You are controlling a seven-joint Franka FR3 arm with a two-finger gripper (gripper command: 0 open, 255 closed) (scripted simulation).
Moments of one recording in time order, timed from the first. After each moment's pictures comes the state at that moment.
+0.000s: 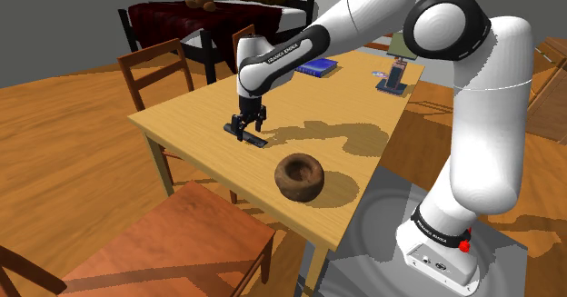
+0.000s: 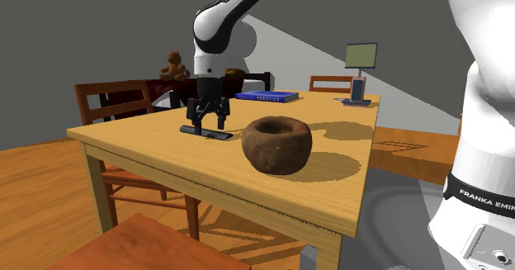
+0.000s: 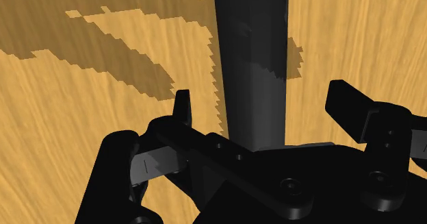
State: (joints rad) arm 0.14 0.41 0.13 -1.83 0.04 2.23 0.12
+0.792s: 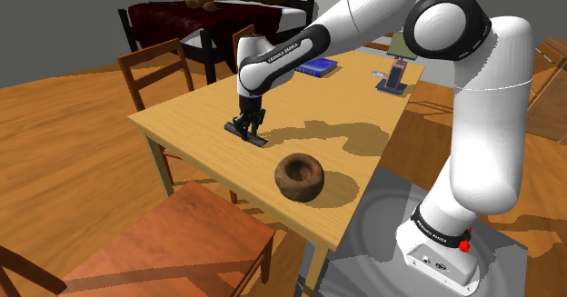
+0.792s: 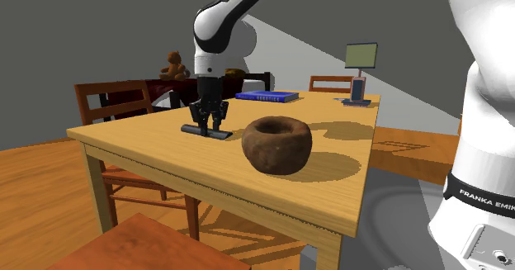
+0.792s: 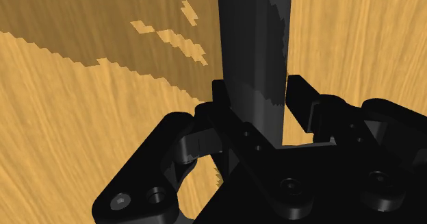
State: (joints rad) arm 0.14 0.40 0.13 -1.83 0.04 2.23 0.12
